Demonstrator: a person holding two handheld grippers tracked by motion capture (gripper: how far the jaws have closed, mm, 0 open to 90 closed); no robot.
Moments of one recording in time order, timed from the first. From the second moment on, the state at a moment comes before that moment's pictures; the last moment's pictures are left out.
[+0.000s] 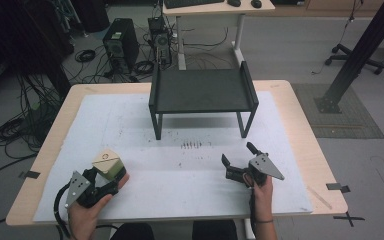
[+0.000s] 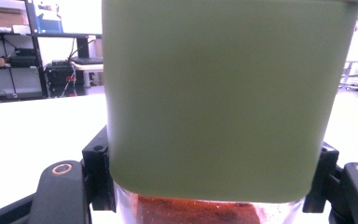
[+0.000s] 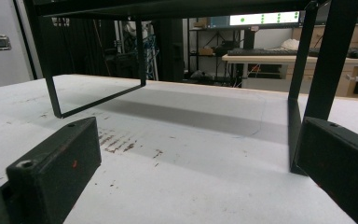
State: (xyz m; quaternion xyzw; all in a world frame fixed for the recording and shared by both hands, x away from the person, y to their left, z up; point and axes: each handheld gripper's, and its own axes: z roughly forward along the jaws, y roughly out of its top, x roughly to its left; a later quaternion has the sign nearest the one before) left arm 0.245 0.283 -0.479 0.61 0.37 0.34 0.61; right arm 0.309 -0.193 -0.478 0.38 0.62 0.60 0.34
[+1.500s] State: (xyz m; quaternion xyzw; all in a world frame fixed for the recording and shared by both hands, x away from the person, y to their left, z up) left arm 0.245 0.284 -0.478 0.61 0.37 0.34 0.61; right arm 0.309 -0.193 -0.478 0.38 0.62 0.60 0.34
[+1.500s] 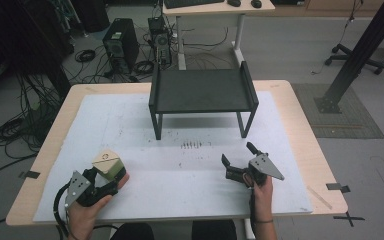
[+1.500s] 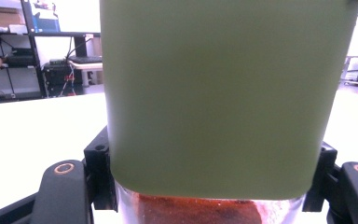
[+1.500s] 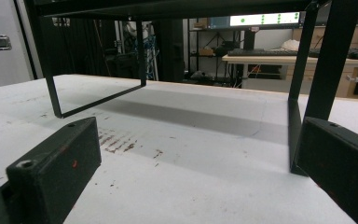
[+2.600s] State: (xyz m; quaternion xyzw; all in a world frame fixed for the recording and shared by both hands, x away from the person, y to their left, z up) left arm 0.245 0.284 -0.478 0.61 0.37 0.34 0.61; right arm 0.308 -0.193 -0.478 0.38 0.61 0.60 0.34
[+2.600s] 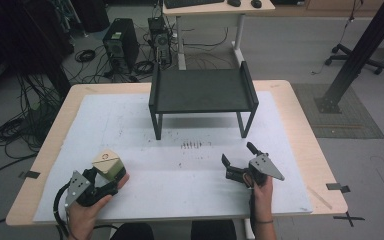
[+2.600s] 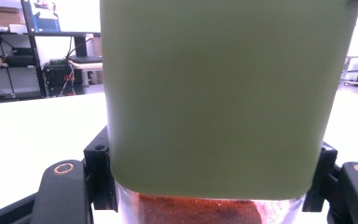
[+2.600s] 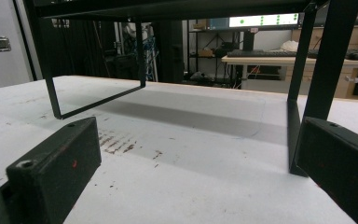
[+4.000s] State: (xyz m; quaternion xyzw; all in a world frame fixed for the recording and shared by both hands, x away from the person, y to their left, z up) left arm 0.245 0.284 -0.478 0.61 0.37 0.34 0.61; right arm 0.308 -0.193 -0.479 0.38 0.61 0.60 0.34
